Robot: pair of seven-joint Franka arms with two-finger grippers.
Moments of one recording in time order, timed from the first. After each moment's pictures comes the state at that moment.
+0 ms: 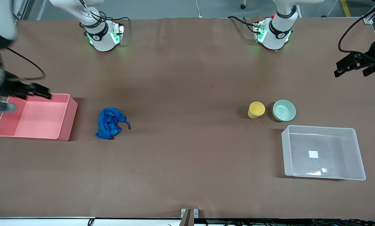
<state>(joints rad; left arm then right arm) -0.10 -0.04 0.09 -1.63 -0.01 1.55 -0.02 0.13 0.10 -0.13 -1.75 0.05 1.72 -0.03</state>
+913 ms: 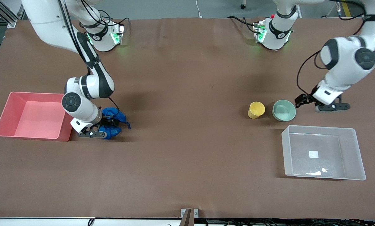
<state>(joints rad) -0.10 0.04 0.13 -2.45 -0.01 2.57 0.00 0.31 0.47 -0.14 -2.12 0.05 2.56 0.16</state>
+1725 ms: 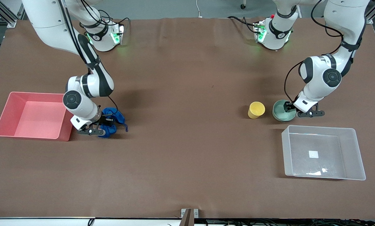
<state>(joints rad) -0.10 0.27 0.13 -2.47 -0.01 2.75 0.00 0.30 0.45 -0.15 -2.13 0.06 2.48 0.17</state>
